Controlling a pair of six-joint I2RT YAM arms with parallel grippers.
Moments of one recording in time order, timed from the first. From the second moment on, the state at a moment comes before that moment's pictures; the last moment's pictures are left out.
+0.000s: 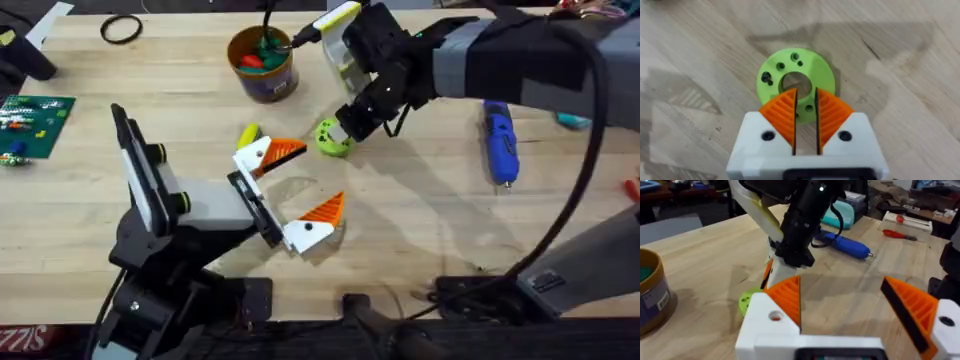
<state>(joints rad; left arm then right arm) -0.35 0.01 0.01 -0.07 0.63 -0.07 0.58 1.80 1.22 -0.62 -0.13 -0.12</state>
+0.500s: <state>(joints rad) -0.35 0.01 0.01 -0.07 0.60 -0.07 0.68 1.80 1.22 -0.63 -0.13 -0.12</state>
